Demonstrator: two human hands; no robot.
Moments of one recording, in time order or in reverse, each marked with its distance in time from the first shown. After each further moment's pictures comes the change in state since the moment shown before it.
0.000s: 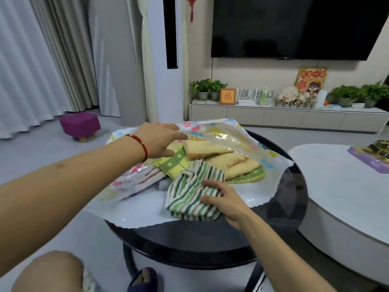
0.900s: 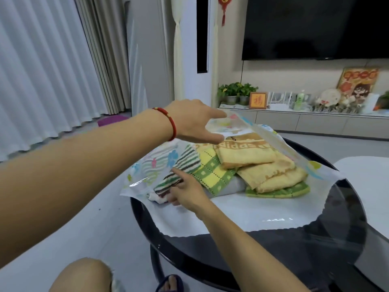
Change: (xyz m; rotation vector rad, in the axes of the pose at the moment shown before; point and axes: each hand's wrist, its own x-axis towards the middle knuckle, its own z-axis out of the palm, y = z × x) left_hand -0.006 -0.029 -0.066 -0.119 0.063 -0.081; right_hand 0.079 -0.022 0.167 -0.215 -0.228 -0.156
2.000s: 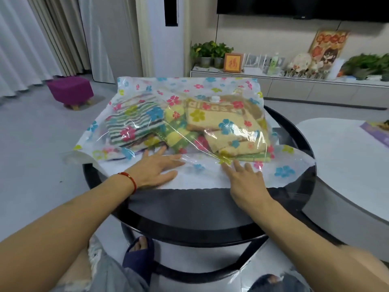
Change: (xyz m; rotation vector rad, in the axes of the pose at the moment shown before) left_hand -0.052 0.047 0.245 -0.462 -0.235 0.053; right_hand -0.121 0.089 -0.171 -1.456 0.155 0.208
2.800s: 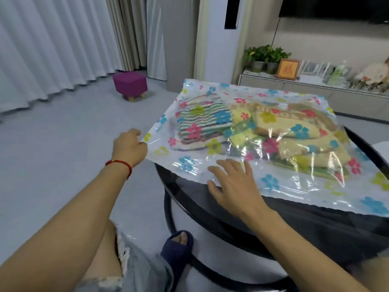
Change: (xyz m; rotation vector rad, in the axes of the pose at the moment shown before) left_hand -0.135 -0.113 -0.060 -0.322 0.537 -0.999; right_hand 0.010 -0.166 -0.028 0.275 0.253 -0.391
